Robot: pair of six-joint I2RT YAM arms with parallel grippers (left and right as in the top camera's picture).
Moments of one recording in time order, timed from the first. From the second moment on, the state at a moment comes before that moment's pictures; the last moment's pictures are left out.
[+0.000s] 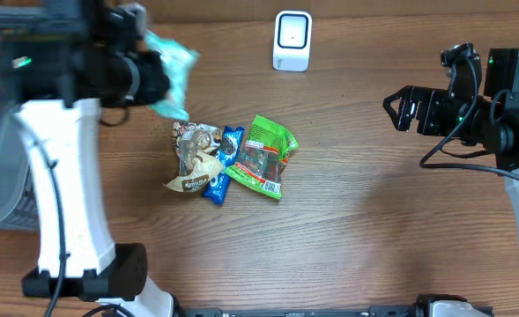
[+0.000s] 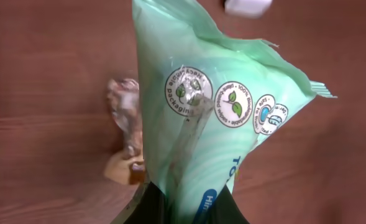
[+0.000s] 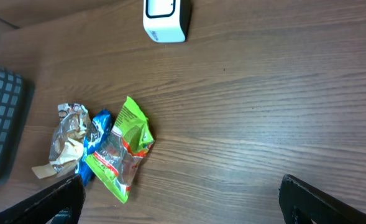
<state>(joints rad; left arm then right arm) -0.04 1.78 2.28 -1.64 0.22 -0.11 -0.03 1.36 1.48 -1.03 -0.42 0.12</state>
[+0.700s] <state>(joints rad) -0.25 1.79 1.31 -1.18 0.38 -0.22 -0.03 1.43 1.48 -1.05 -0.42 0.12</state>
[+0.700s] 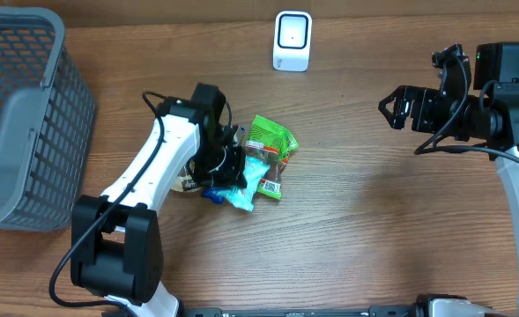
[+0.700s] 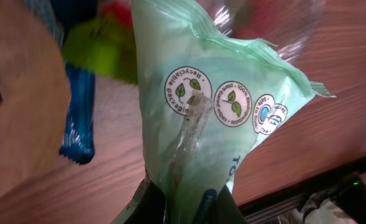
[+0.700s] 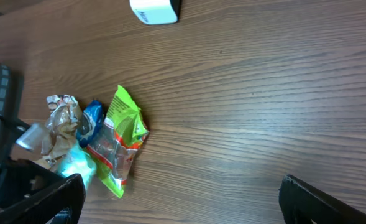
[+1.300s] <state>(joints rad) -0.25 1.79 1.45 -1.22 0.35 -0.26 -0.03 1.45 1.48 -1.05 -0.53 0.21</state>
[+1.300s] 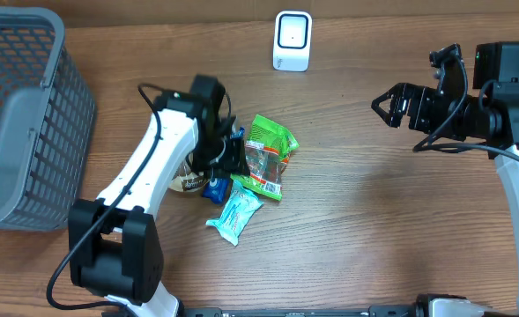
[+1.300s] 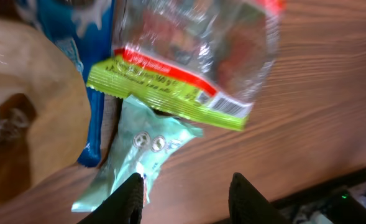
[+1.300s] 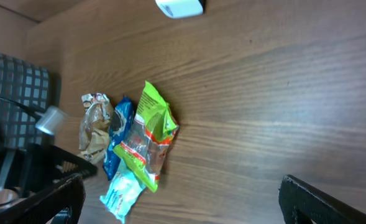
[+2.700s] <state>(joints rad) -0.09 1.79 1.93 -1.34 -0.08 -0.31 0.43 2.21 1.49 -0.57 -0.69 0.61</state>
